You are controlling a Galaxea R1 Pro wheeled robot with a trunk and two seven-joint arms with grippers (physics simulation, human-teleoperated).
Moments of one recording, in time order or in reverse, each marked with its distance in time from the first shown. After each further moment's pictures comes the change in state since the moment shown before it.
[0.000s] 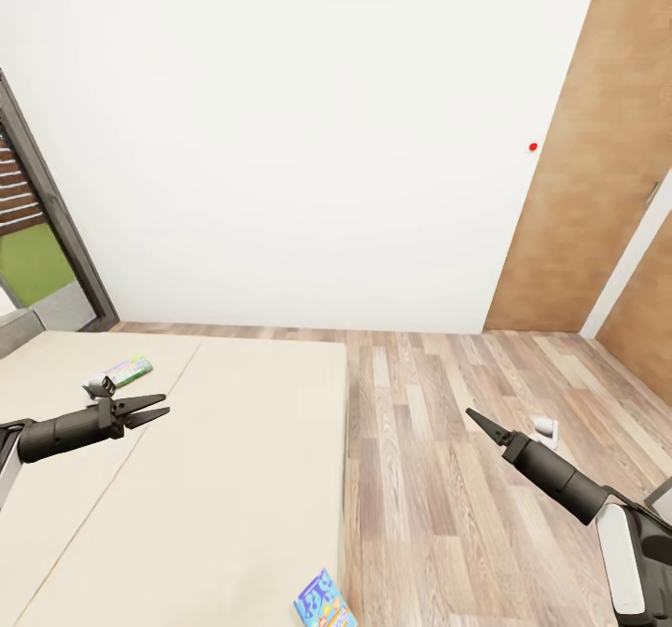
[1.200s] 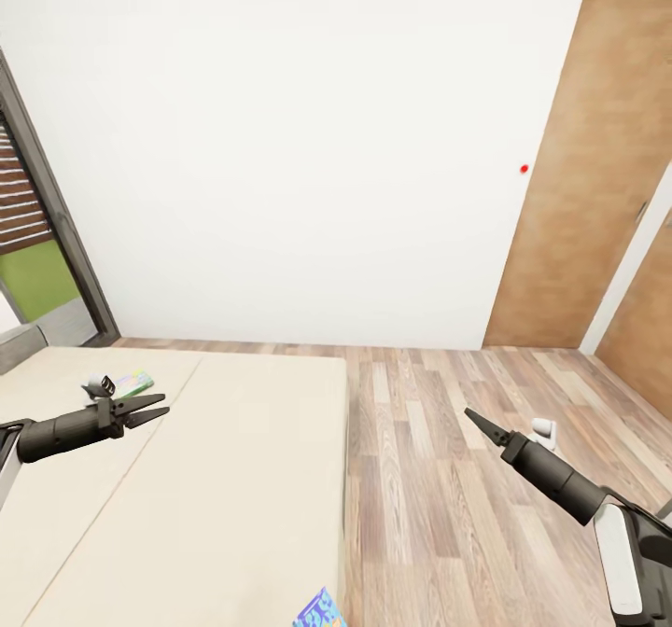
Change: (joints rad) left arm 0.000 0.000 0.003 0.000 0.001 -0.003 0.000; right arm 0.001 0.006 0.001 0.002 0.001 0.000 -0.001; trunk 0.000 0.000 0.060
